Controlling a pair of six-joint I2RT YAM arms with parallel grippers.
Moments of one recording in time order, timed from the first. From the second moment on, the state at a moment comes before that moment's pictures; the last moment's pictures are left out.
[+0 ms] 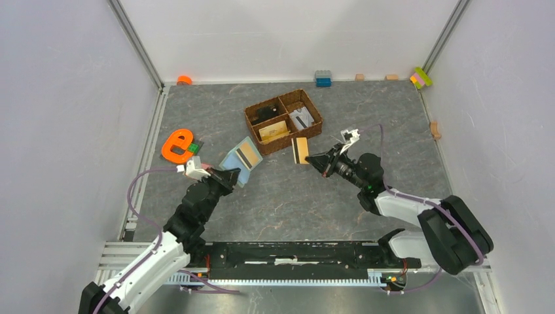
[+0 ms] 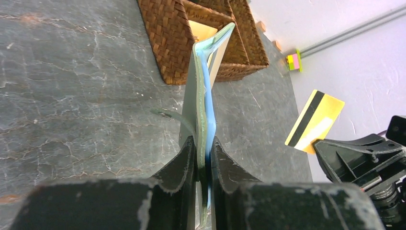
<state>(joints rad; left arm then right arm) -0.56 0.49 0.15 0.17 -0.27 -0.90 0.49 1.25 0.32 0.91 -0.40 0.57</state>
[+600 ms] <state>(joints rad) -0.56 0.35 0.15 0.06 -0.37 -0.92 0.57 1.58 0.98 0.37 -0.26 -0.02</state>
